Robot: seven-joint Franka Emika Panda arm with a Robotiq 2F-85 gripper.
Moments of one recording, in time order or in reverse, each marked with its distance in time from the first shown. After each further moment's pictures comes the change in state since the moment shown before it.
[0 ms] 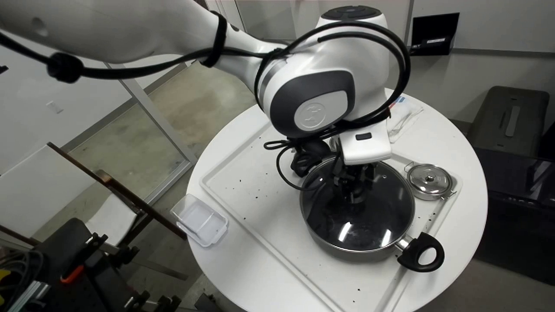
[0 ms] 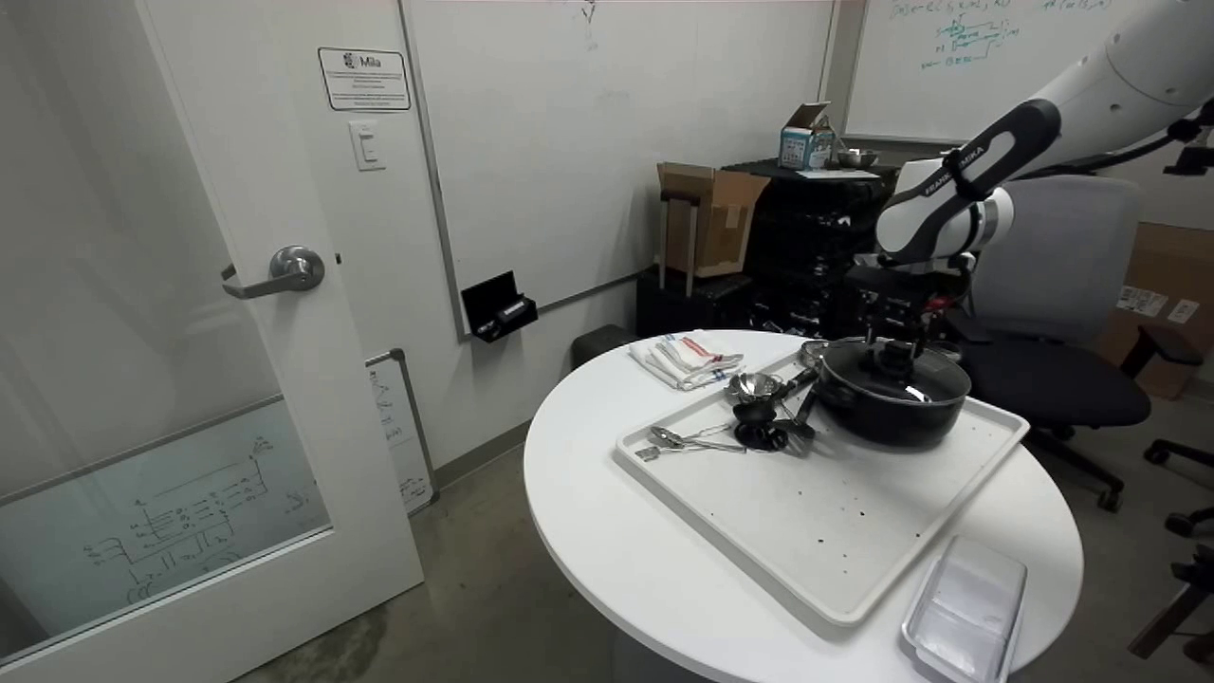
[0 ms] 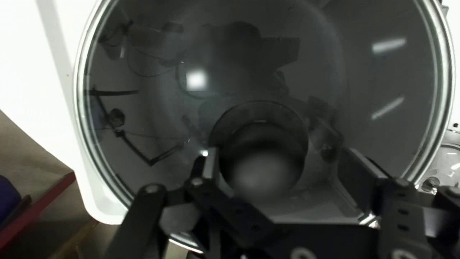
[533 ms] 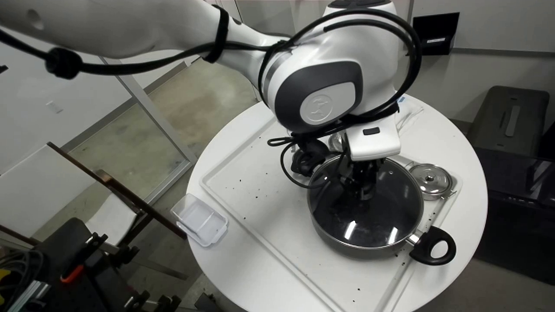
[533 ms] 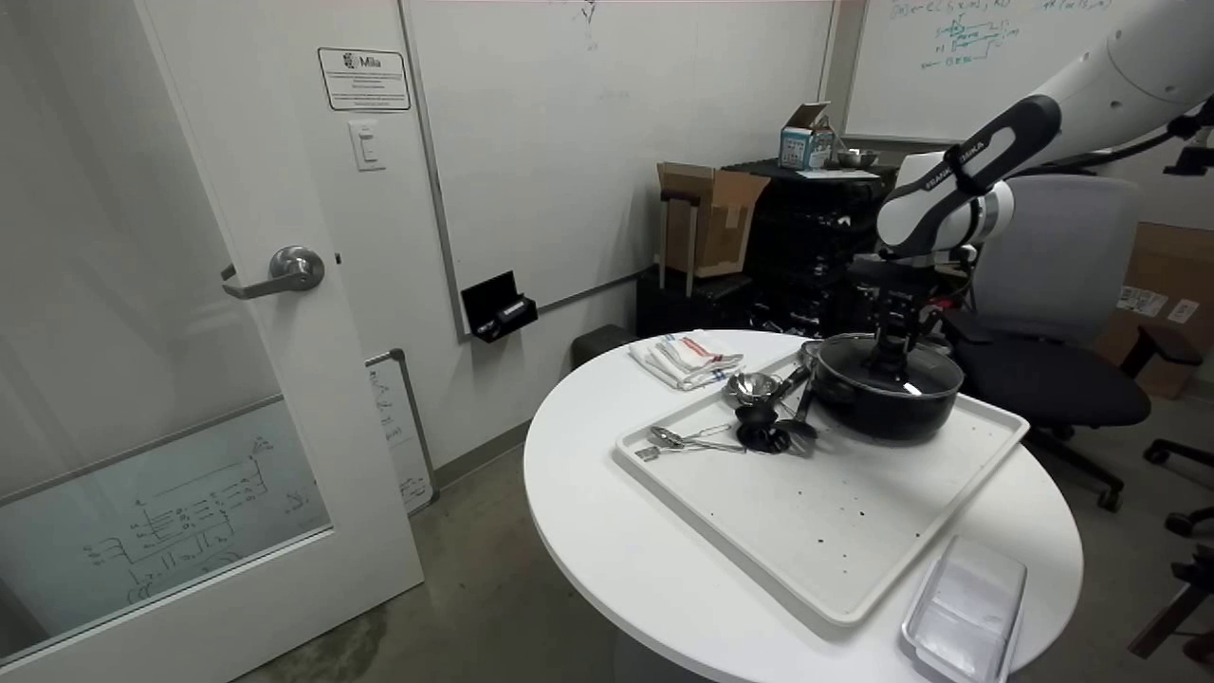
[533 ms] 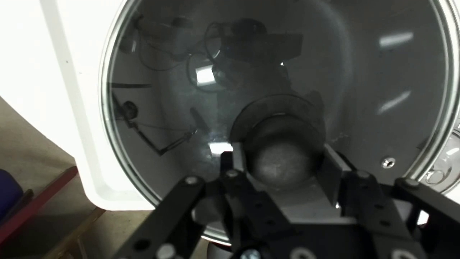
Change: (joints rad) arm -0.002 0.002 -0.017 0.028 -0.004 -0.026 0.000
